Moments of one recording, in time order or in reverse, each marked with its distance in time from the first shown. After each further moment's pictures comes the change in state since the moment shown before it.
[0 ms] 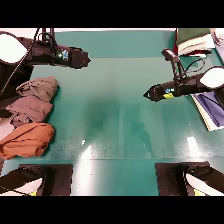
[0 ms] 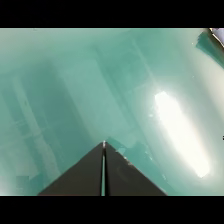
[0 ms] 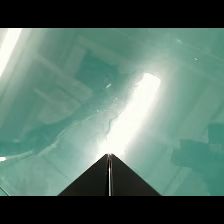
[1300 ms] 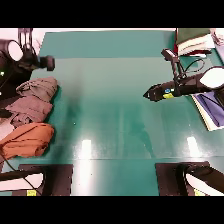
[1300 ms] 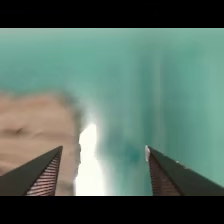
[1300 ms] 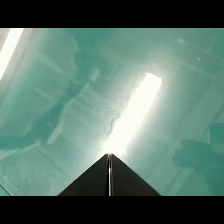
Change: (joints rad) left arm 0.350 -0.200 -0.037 0.472 -0.042 -0.131; right arm 0.002 0.000 0.000 0.006 0.002 0.001
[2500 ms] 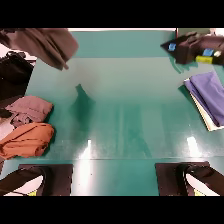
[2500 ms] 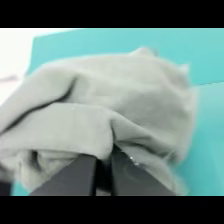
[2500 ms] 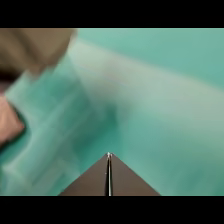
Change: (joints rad) left arm -0.193 0.282 0.297 0.016 -0.044 0.130; right arm -0.001 0.121 0.361 -0.010 -0.132 0.002
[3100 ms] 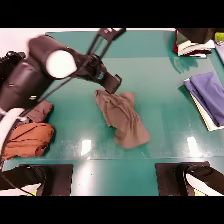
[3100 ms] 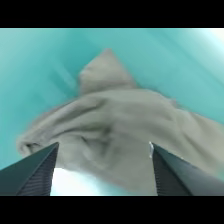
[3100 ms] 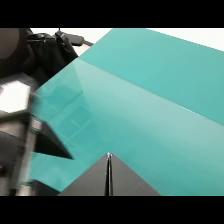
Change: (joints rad) left arm -0.506 -0.239 -0.100 -0.173 -0.075 0.043; right arm 0.000 -0.078 0.246 0.002 0.139 0.003
